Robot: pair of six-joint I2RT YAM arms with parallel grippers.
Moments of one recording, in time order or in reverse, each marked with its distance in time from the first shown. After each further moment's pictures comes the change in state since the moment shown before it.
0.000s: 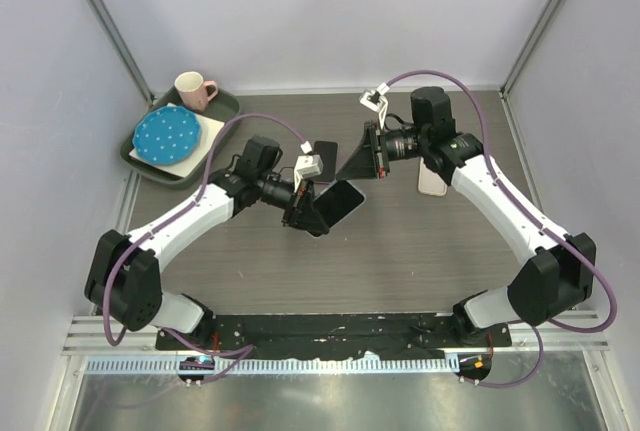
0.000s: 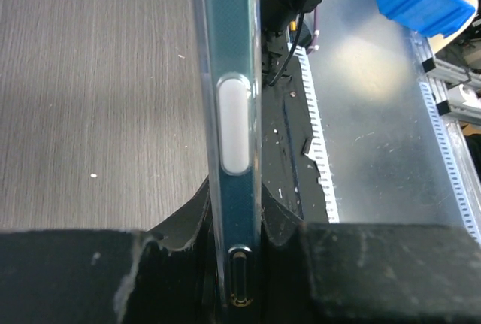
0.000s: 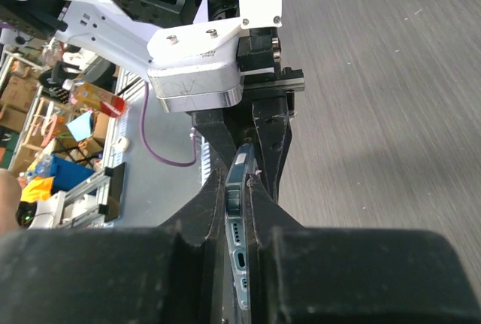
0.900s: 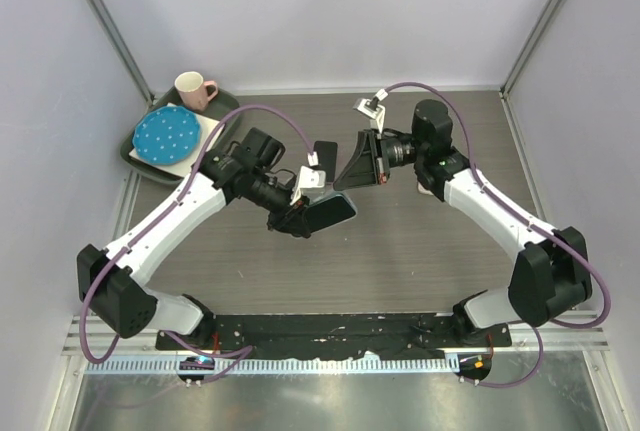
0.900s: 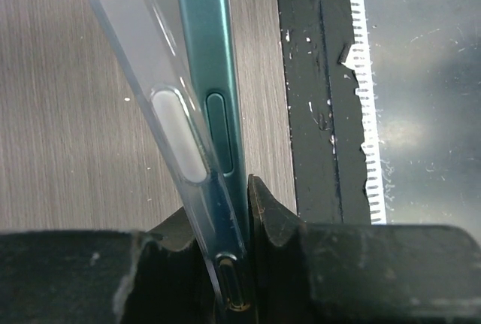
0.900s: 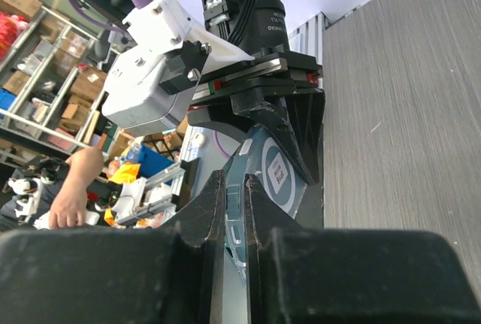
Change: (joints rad) left arm -0.072 -0.045 0.293 -0.672 -0.304 0.496; right arm 0.009 0.003 -0.257 0.752 -0.209 0.605
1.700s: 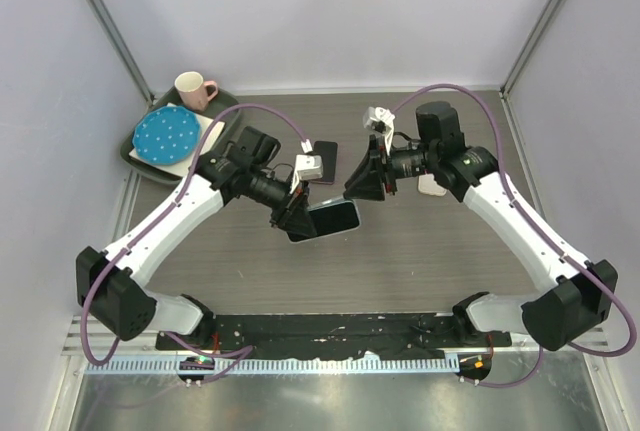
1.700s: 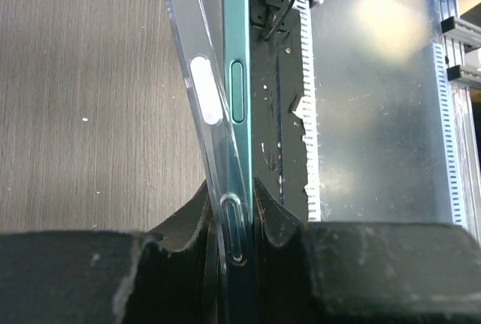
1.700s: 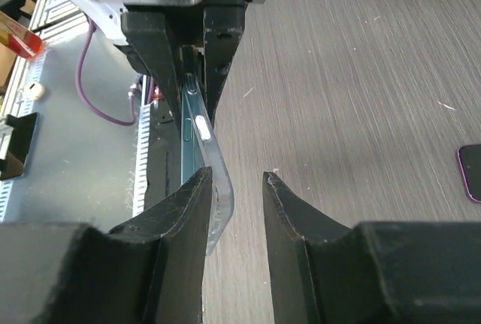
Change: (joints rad) left arm 0.042 -0.011 -0.029 0.093 0.129 -0.264; right arm 0.032 -0.127 0.195 -0.895 0.295 -0.968
